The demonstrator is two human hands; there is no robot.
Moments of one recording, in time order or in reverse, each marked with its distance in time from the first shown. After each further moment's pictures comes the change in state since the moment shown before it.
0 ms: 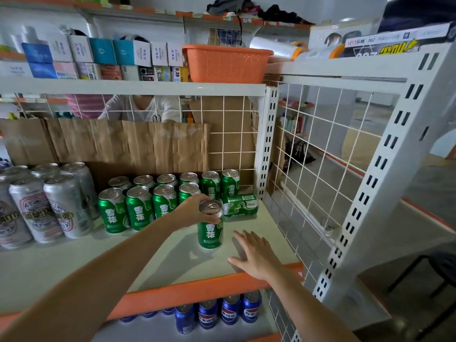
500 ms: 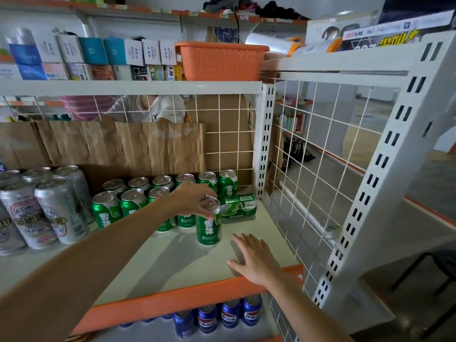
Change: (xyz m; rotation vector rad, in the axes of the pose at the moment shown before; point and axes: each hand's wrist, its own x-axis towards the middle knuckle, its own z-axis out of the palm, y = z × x) left_hand 0.026 0.023 -0.024 0.710 -0.101 0.230; right_hand 0.001 0.006 0.004 0.004 0.041 -0.034
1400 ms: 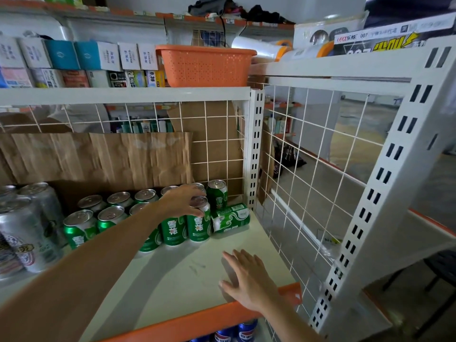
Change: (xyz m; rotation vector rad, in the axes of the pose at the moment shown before) left_hand 0.055 -0.034 0.010 -0.008 0.025 -0.061; right_hand -0.001 0.000 0.000 0.039 -0.026 0.026
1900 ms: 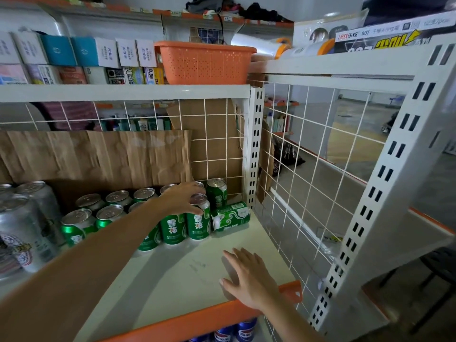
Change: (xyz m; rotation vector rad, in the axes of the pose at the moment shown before) left_hand 0.001 0.000 -0.003 0.014 -0.004 0.022; right_hand -0.001 -0.002 -0.002 -0.007 0.020 -0.007
